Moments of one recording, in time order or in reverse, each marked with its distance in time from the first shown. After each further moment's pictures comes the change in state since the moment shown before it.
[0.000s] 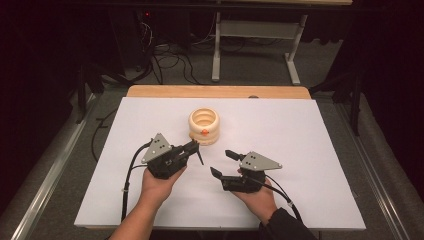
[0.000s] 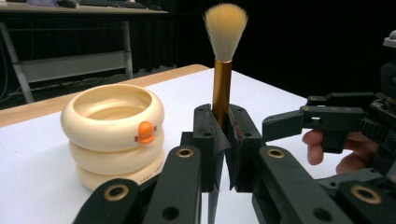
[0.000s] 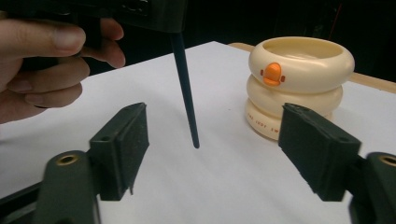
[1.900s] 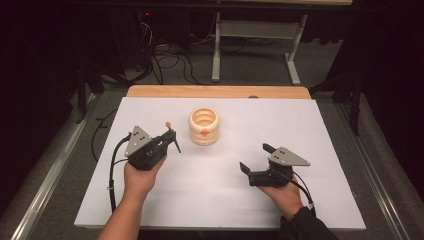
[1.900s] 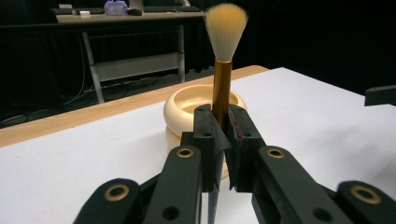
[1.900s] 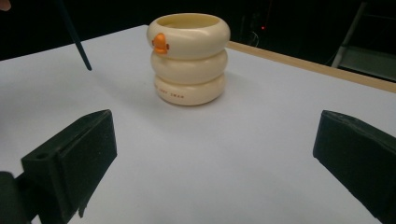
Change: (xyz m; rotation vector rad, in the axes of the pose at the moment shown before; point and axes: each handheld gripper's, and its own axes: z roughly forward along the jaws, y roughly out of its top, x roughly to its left) left arm 0.036 0.006 -0.024 0.000 0.210 0.018; right arm -0.054 -0.016 -0.043 0.042 -0.211 0.009
